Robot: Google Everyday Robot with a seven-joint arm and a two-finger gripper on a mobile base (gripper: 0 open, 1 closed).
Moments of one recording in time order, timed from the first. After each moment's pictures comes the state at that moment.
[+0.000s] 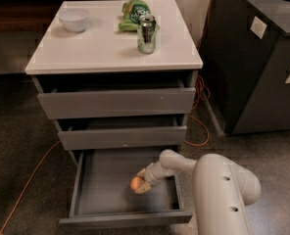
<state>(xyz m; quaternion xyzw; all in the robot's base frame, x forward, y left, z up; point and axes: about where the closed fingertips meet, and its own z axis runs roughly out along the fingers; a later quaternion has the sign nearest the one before) 0.625 0.004 0.198 -0.63 0.70 0.24 0.22</state>
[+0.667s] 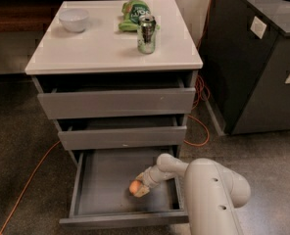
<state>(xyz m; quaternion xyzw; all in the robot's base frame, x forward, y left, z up) 0.623 0.012 0.159 -0.64 0.70 0.24 0.21</state>
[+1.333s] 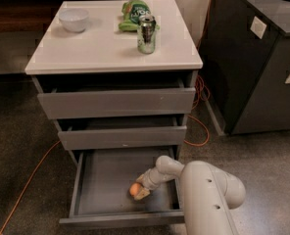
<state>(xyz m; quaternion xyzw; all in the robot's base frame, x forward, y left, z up) 0.622 0.011 0.136 -0.64 0.71 0.24 0.20</state>
